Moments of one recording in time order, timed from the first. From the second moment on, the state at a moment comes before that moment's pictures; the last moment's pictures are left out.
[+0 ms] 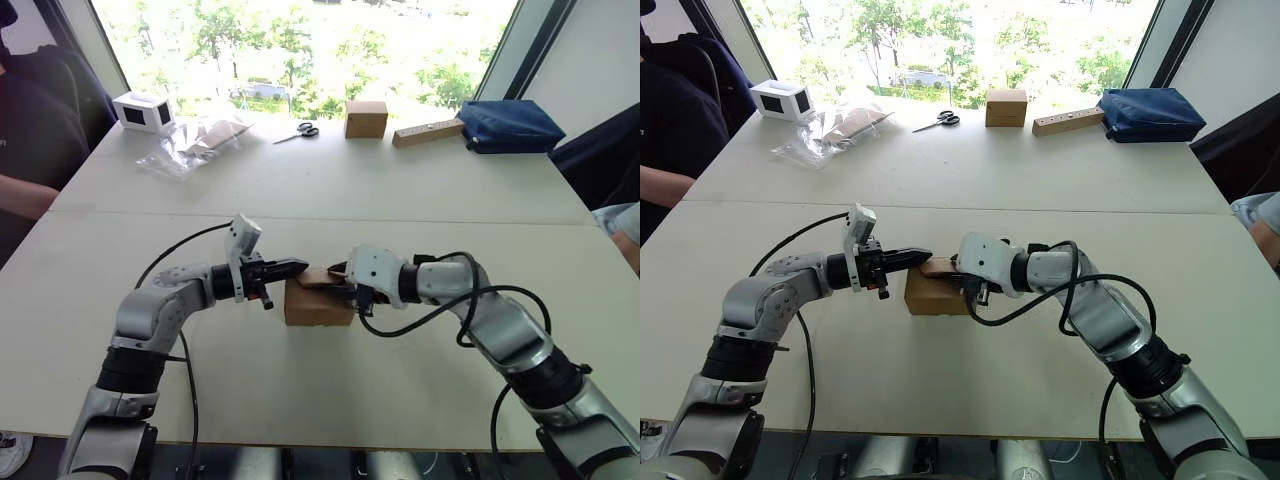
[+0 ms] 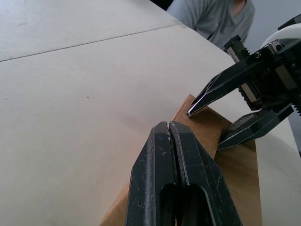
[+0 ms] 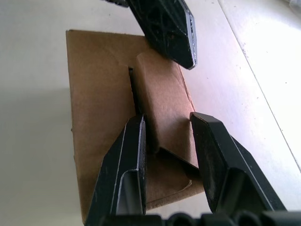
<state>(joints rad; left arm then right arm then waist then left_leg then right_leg) -0.47 0.47 -0.02 -0.01 -0.59 0.73 -0.92 -0.52 -0.58 0.36 -0.35 0.14 0.60 0.84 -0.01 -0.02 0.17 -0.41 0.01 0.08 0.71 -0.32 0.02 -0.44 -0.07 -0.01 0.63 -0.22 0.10</state>
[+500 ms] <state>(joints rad) -0.47 0.50 -0.06 -0.05 -0.52 0.67 -0.94 -0.46 -0.53 0.23 -0.39 0.36 0.77 0.84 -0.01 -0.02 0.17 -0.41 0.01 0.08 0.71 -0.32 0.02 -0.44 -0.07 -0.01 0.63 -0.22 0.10</state>
